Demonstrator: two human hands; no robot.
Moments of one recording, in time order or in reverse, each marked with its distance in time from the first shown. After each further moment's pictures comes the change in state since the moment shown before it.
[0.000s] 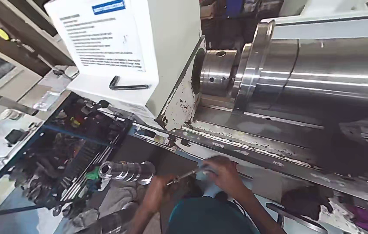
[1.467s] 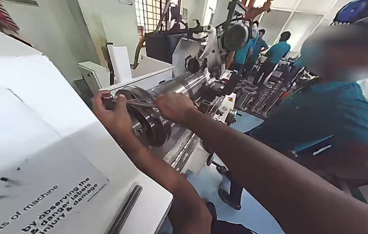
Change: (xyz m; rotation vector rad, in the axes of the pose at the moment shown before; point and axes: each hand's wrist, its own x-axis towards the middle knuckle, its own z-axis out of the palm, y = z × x) left_hand 0.411 0.142 -0.071 -1.241 0.143 0.677; right_hand 0.221 -0.160 -0.148 -1.186 0.342 1.121
